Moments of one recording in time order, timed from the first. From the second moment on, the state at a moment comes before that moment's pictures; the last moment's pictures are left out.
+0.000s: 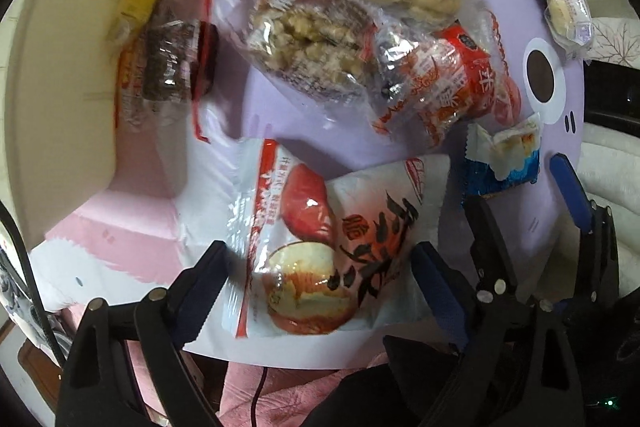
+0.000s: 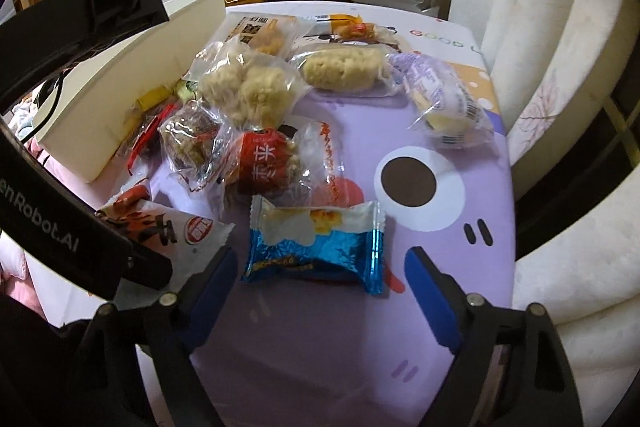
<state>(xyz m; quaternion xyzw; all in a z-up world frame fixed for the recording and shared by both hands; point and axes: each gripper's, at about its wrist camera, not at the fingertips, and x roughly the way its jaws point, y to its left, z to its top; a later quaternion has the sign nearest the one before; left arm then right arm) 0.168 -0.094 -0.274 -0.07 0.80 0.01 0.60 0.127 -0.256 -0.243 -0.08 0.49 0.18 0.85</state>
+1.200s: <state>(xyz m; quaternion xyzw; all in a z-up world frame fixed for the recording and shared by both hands) 0.160 -0.084 -0.147 -0.11 0.69 -0.03 0.72 0.138 -0.265 -0.209 -0.08 0.53 0.21 0.81</state>
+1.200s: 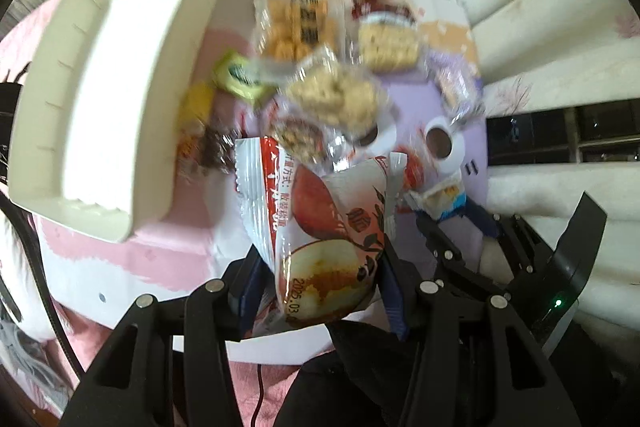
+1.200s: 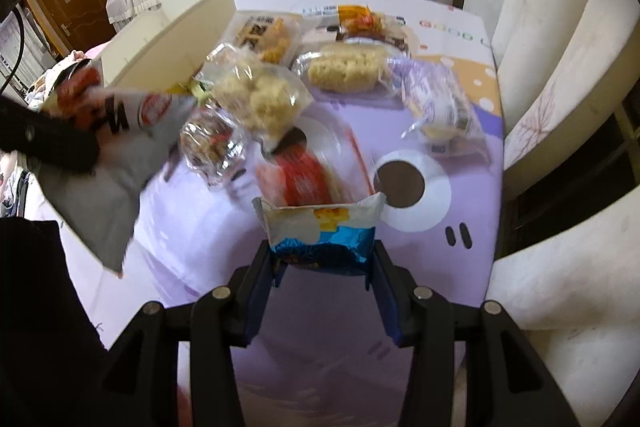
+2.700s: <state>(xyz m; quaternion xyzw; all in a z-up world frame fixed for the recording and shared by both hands) 0.157 0.238 -0.084 -0.10 0.54 -0.11 0.83 0.114 0.023 -0.083 -0.06 0.41 0.19 0.89</state>
